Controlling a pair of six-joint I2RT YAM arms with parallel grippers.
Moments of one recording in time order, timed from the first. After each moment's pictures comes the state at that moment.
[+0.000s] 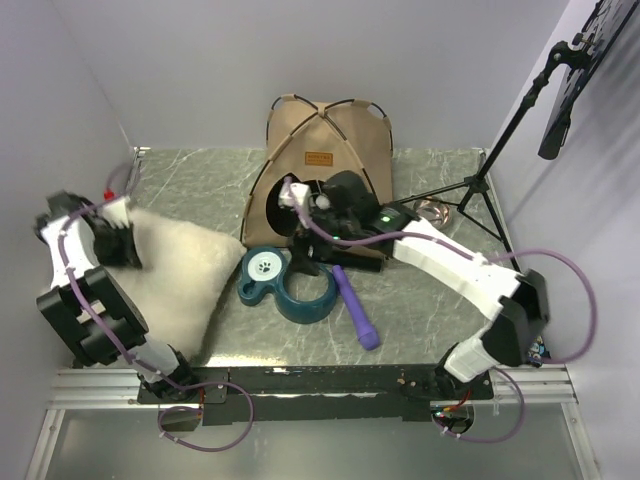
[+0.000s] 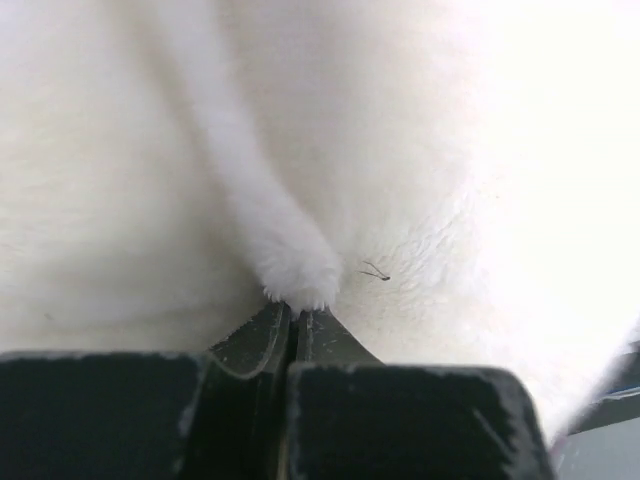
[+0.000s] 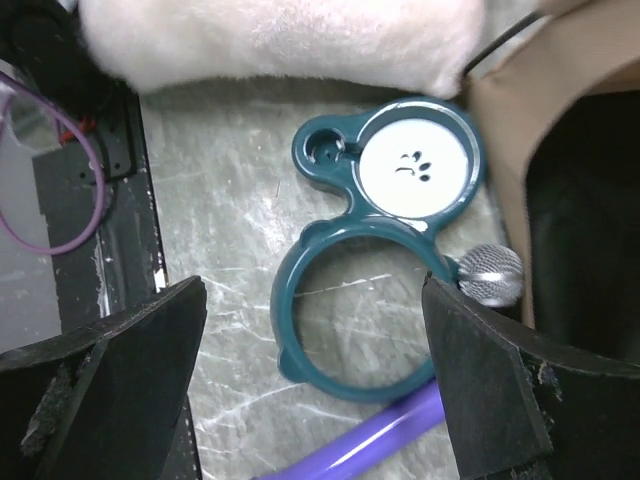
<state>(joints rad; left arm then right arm) 0.60 1.52 1.17 -1.00 0.37 0.57 0.82 1.53 1.41 -0.54 -0.52 -0.22</state>
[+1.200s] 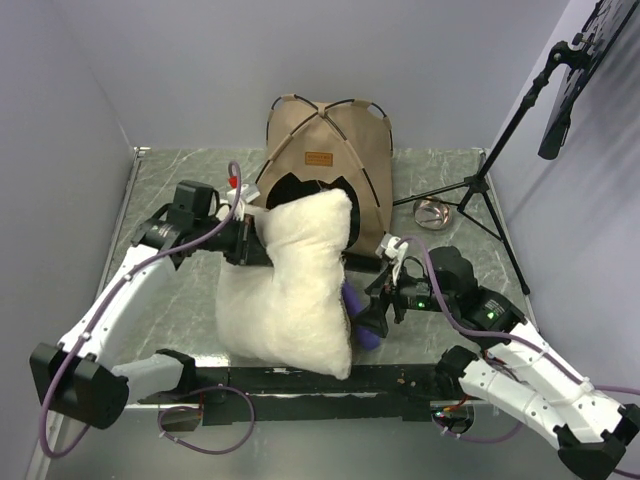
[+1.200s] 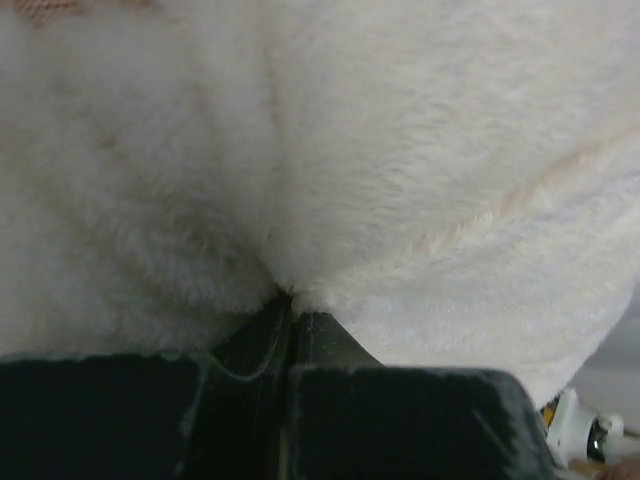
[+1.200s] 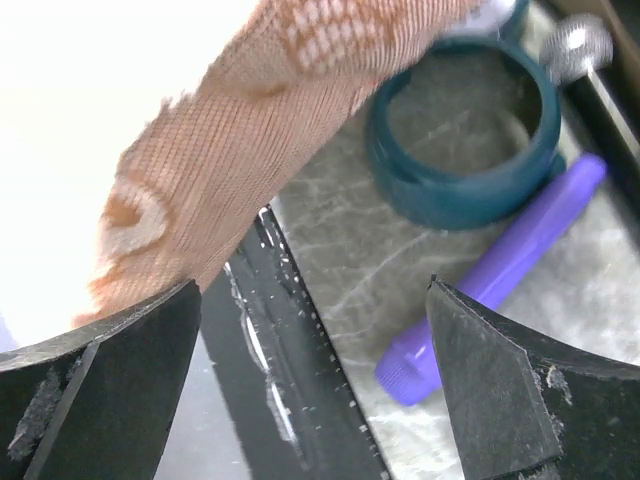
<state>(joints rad) -0.32 1.15 1.11 -0.76 0.83 -0.17 0.71 0.65 0.75 -0.56 -0.51 0.11</state>
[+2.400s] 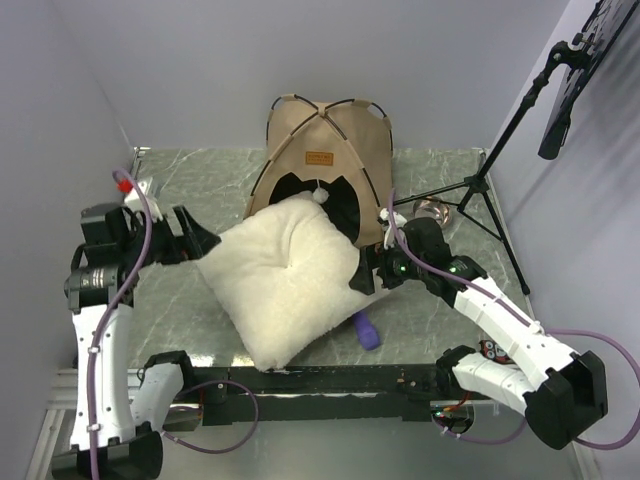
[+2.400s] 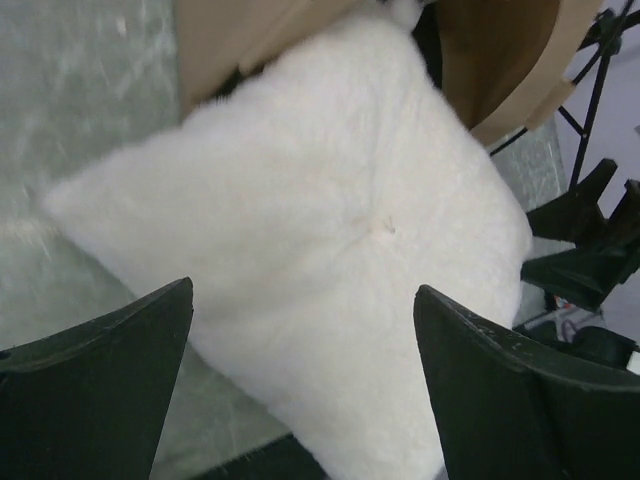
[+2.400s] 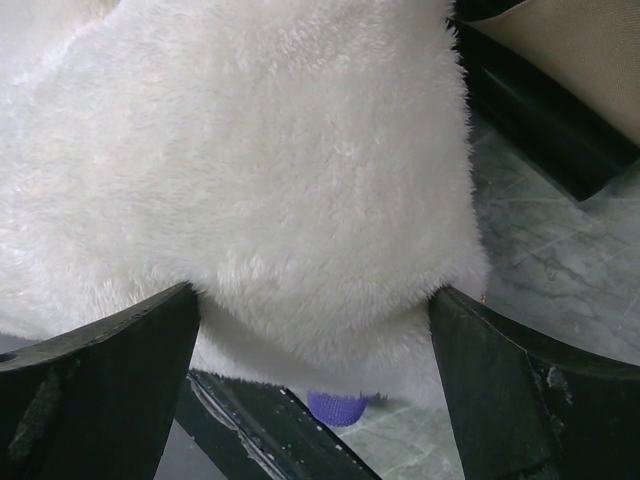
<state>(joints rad) 0.16 0.84 1.09 -0.82 0.61 -0.25 0.48 1.00 0.75 -0.48 -0.40 0.28</state>
